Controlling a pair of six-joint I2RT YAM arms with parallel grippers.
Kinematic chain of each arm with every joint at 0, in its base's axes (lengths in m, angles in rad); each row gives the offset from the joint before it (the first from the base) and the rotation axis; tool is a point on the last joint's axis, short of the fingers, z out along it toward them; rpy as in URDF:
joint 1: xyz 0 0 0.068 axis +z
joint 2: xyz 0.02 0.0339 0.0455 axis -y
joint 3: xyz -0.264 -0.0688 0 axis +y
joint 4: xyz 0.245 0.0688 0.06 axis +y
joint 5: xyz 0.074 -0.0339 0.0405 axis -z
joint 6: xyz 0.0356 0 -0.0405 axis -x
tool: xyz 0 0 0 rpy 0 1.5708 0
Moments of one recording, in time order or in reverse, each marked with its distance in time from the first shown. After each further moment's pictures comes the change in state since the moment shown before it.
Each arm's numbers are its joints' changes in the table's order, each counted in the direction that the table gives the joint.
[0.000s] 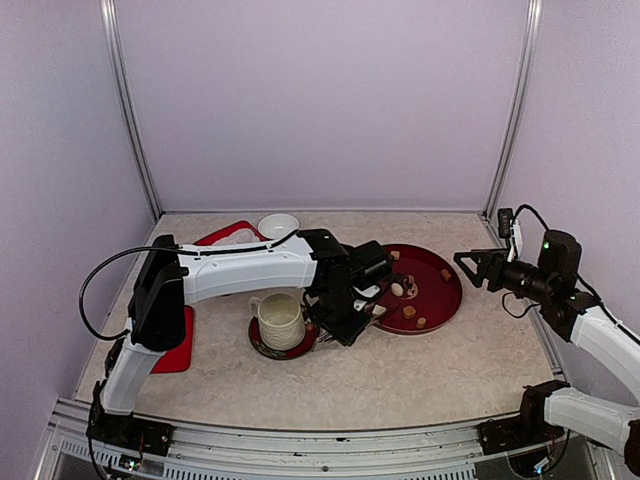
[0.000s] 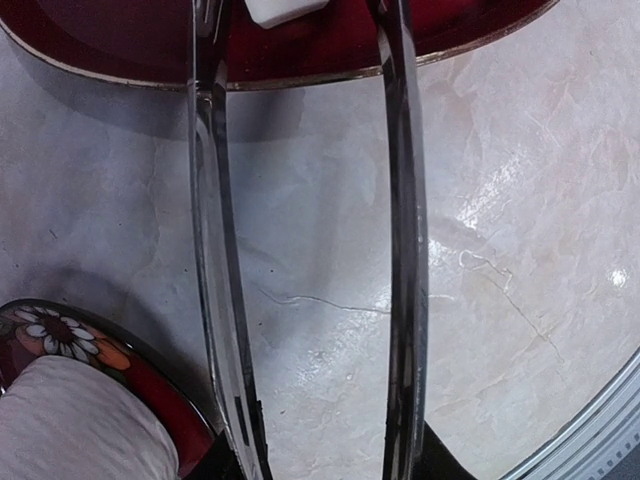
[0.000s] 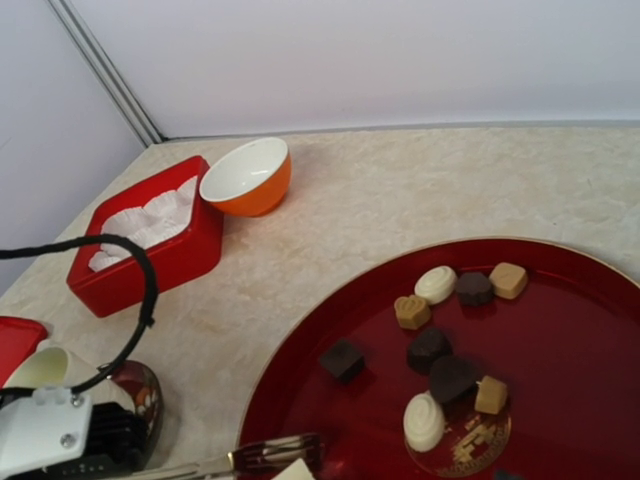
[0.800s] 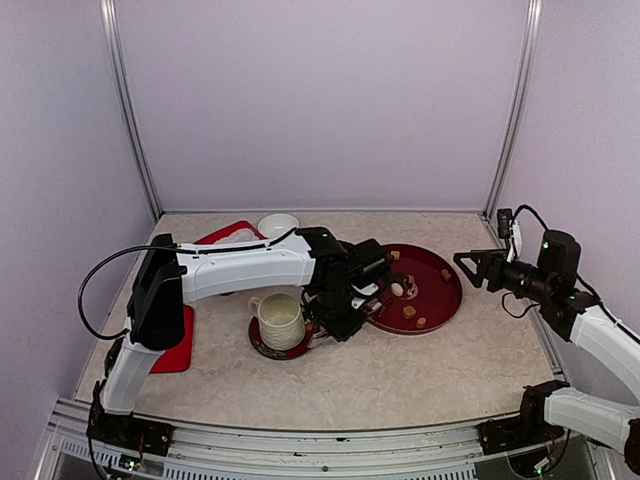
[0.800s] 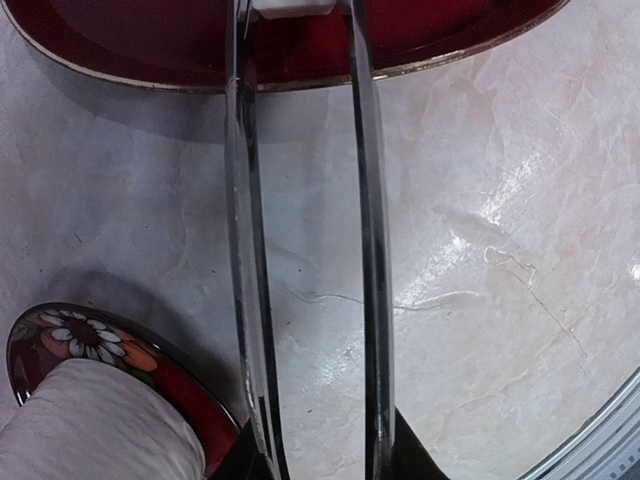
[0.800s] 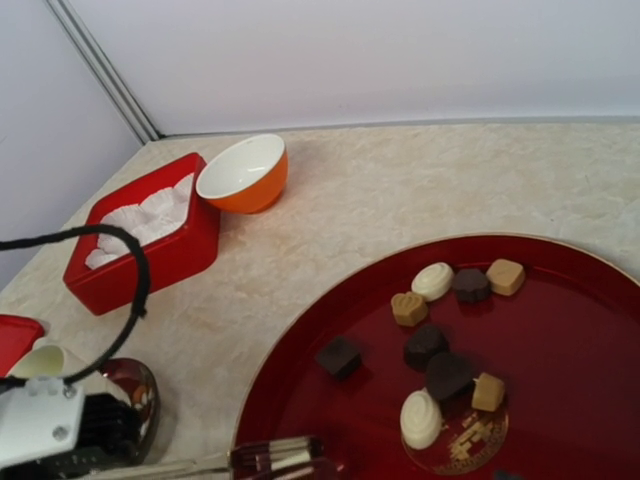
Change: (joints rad) left arm 0.009 0.004 0.000 0.010 -0.036 -0.033; right arm -0.002 -0.008 0.000 0.000 0.000 0.003
